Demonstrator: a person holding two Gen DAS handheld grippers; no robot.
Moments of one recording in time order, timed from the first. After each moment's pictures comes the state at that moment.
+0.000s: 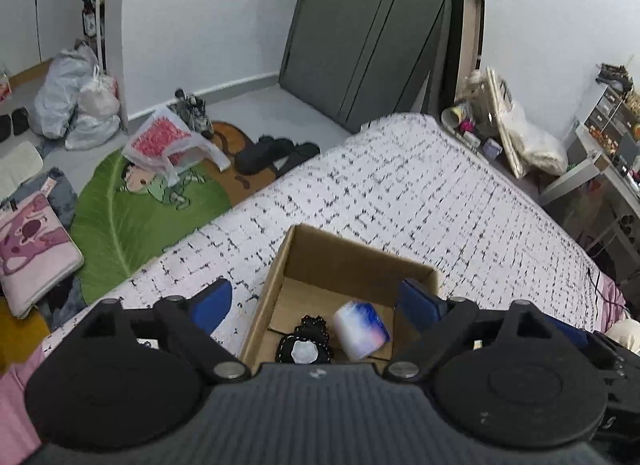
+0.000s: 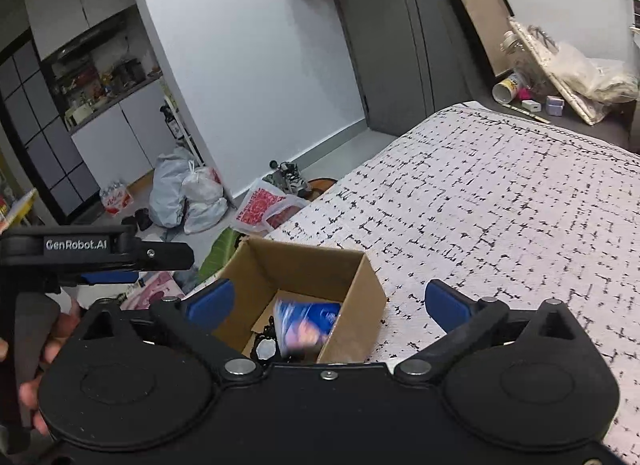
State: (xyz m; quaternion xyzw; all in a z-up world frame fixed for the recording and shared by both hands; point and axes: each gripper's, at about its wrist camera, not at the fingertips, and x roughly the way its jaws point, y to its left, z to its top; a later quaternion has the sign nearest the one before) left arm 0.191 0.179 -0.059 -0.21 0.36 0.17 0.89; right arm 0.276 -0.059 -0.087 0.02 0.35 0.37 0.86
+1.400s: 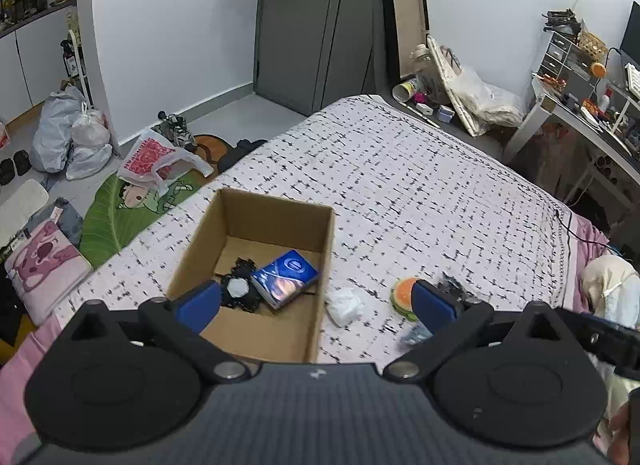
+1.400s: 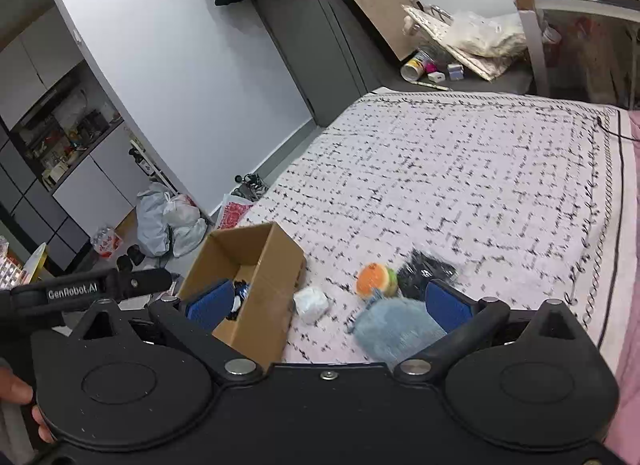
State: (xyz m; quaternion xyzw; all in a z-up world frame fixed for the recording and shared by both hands) left arm 0.156 0.040 -0.017 -0.14 0.38 0.16 0.90; right arm 0.242 -0.219 -0.066 0.10 0.39 0.30 0.86
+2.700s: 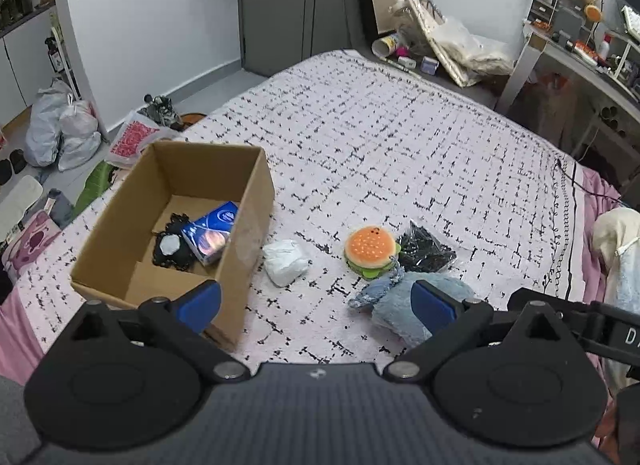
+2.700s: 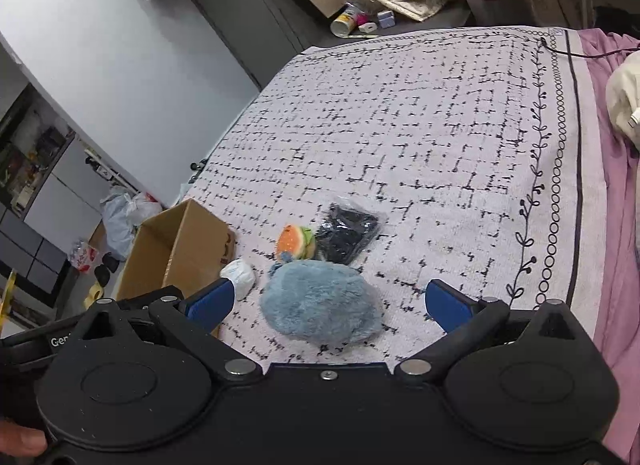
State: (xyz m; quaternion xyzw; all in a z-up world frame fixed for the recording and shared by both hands) left arm 0.198 -0.048 -0.079 -0.10 0.42 0.17 0.88; right arm 0.278 -0.265 -0.131 0.14 0.46 0.25 0.84
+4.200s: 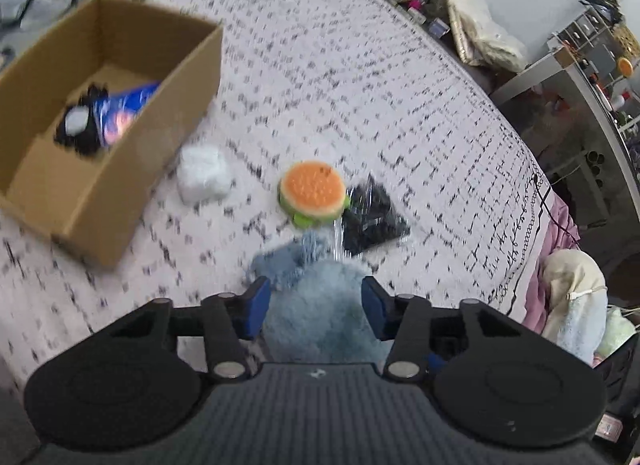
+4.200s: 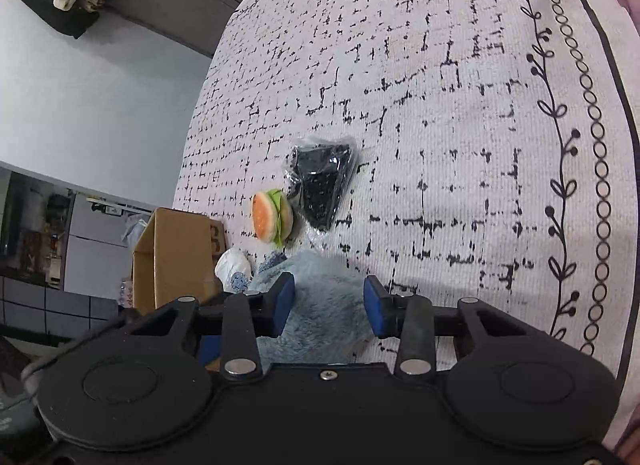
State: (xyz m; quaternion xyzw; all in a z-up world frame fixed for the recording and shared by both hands) left arm 0.233 -0.038 -0.143 -0.31 0.48 0.12 0.81; right arm 0.311 -0.267 -0.211 0.30 0.56 0.22 0.74
